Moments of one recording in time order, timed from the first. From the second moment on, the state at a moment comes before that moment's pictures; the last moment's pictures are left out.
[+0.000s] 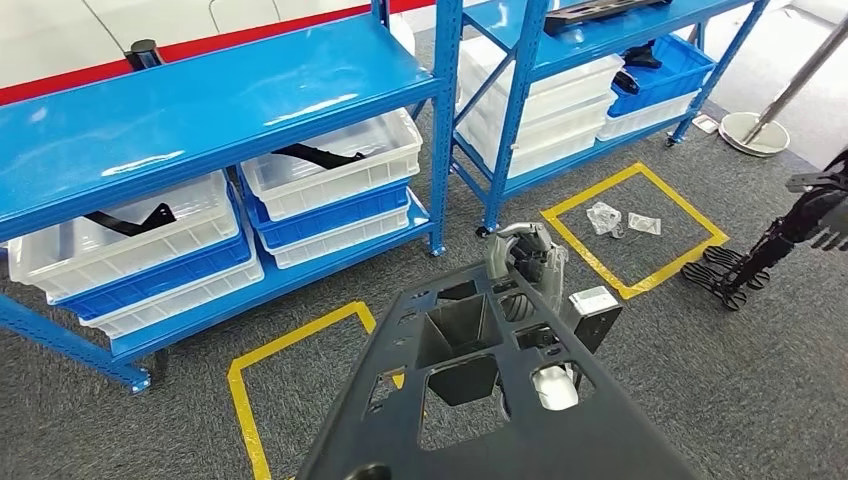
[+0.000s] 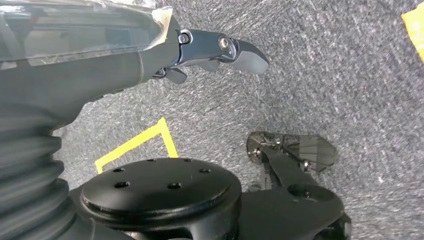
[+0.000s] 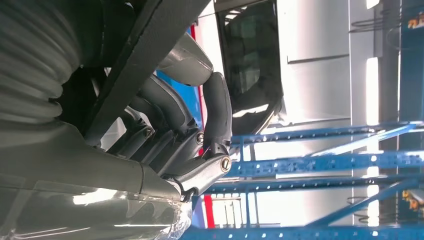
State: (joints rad) left arm -0.11 -0.22 1.26 -0.18 -1.08 0.19 -0.21; right arm -0.28 0.15 0.33 -1.36 -0.08 -0.21 -0.54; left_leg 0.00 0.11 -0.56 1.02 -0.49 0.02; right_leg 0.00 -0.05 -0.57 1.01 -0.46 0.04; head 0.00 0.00
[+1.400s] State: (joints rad) left arm -0.10 -0.12 1.20 -0.18 -1.13 0.23 -0.16; right arm -0.12 0.11 0.38 -1.44 -0.06 -0.20 -0.58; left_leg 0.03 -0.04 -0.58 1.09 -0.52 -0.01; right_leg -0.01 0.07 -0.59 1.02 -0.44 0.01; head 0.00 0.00
